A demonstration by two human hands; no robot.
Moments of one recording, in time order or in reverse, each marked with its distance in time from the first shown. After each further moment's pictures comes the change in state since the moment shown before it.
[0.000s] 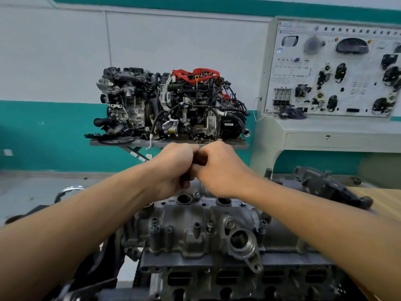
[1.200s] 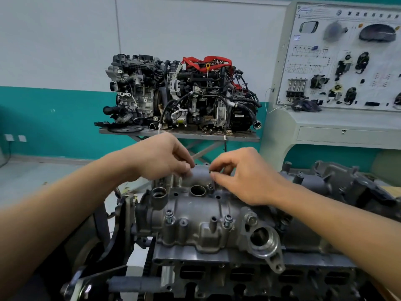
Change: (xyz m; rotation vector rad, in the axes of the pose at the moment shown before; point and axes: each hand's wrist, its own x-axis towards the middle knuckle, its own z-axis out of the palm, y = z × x) left_hand 0.008 -0.011 -0.069 0.821 -0.123 0.268; right_hand -0.009 0.042 0.011 -0.053 -0.031 -0.171
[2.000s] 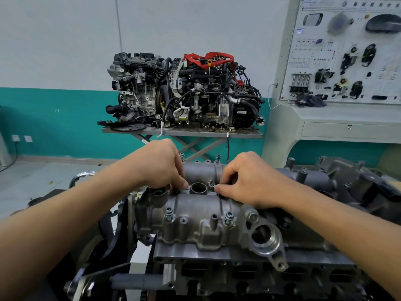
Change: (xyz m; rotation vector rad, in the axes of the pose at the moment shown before) left_hand -0.004 0.000 0.011 0.224 0.003 -0.095; right_hand -0.009 0.003 0.000 -0.107 -0.145 0.078
